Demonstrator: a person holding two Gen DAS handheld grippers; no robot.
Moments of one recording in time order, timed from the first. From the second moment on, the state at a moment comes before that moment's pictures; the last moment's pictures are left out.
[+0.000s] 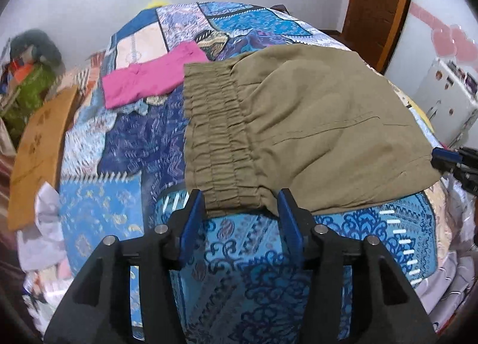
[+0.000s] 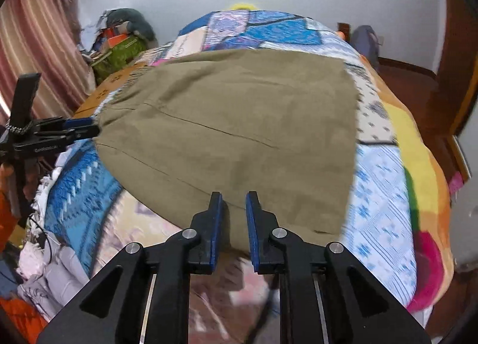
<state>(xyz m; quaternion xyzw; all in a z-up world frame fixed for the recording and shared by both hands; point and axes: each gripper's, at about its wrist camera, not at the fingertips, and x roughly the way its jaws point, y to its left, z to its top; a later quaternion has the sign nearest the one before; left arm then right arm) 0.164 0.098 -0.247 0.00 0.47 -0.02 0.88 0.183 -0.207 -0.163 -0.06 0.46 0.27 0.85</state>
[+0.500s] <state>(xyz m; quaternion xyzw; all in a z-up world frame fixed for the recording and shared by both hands) 0.152 0.129 -0.200 -0.01 0.44 0.01 0.90 0.191 -0.265 -0.139 -0.02 0.45 0.21 0.87</state>
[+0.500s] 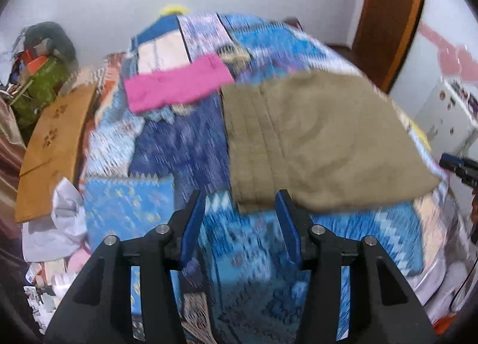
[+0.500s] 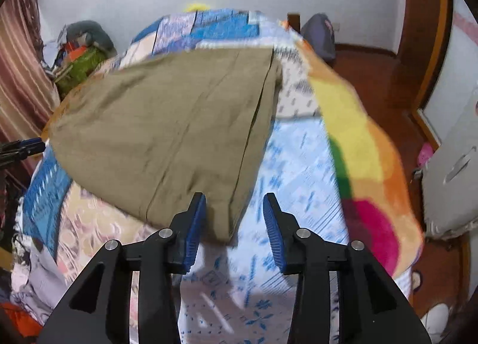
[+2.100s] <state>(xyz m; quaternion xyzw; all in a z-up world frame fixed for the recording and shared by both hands) 0.310 0.128 -0.207 -0.05 0.42 -0.02 0.90 0.409 -0.190 -0.137 -0.09 0.41 0.25 0.87</state>
